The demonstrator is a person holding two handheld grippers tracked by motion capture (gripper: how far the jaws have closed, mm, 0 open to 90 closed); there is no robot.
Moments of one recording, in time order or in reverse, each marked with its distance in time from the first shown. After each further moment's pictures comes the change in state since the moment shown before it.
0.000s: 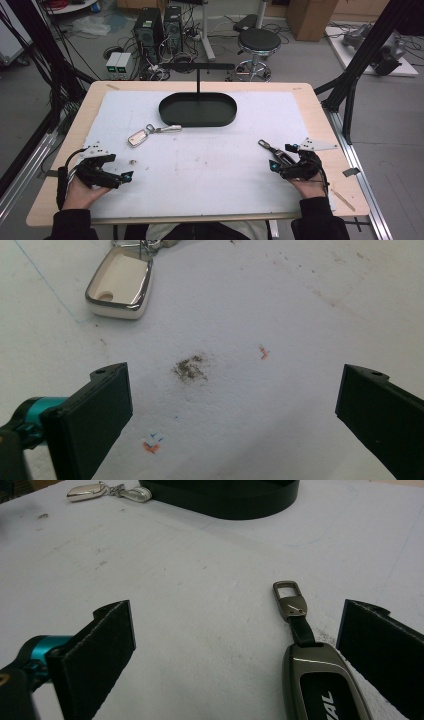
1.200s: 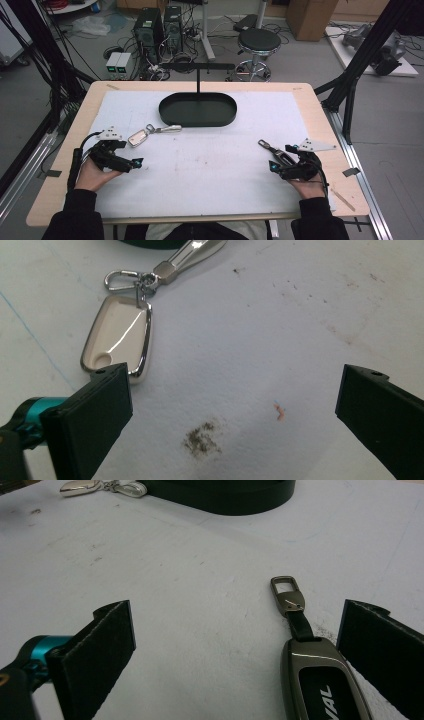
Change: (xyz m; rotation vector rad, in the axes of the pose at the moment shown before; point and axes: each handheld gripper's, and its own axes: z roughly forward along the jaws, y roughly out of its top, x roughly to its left) left arm 0.011 0.042 0.029 0.051 -0.019 0.059; right arm 0.002 -0.001 0.000 0.010 -0.020 -0.003
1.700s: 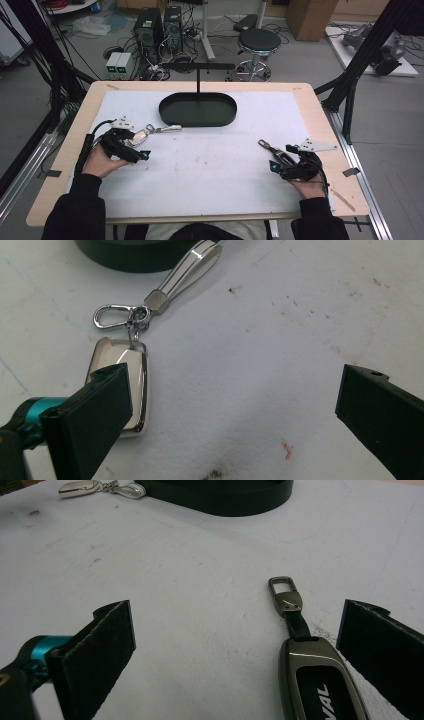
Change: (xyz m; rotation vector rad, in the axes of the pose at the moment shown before) left arm 0.003 0.037 0.020 0.081 -0.029 0.076; right arm 0.000 0.000 -0.001 -0.006 -0.006 -0.002
